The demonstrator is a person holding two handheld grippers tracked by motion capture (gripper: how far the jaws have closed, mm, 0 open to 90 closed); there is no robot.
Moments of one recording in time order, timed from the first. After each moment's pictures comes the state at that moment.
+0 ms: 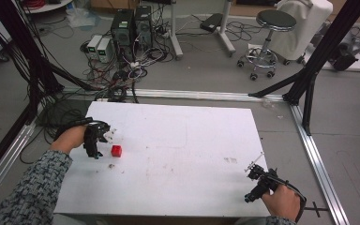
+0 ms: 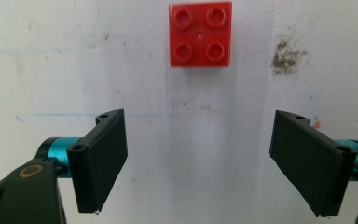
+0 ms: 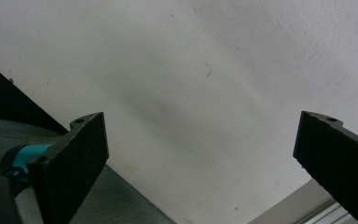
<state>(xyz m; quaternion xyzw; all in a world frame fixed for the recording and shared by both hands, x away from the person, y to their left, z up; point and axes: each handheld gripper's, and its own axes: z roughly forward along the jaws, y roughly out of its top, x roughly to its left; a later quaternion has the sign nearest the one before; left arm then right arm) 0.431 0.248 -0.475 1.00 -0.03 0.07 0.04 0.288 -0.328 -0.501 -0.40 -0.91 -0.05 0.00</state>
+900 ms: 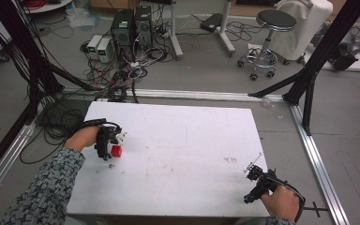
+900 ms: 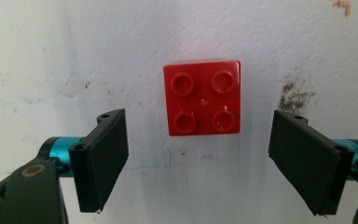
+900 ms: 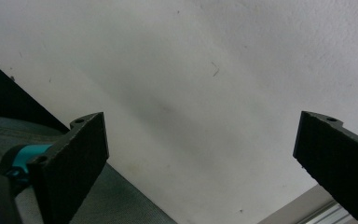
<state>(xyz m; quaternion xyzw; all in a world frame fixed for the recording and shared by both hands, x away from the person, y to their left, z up) 0.444 0.218 -0.501 1.00 -0.06 0.02 0.03 0.288 -0.325 -0.505 -0.40 -0.92 -0.05 0.01</state>
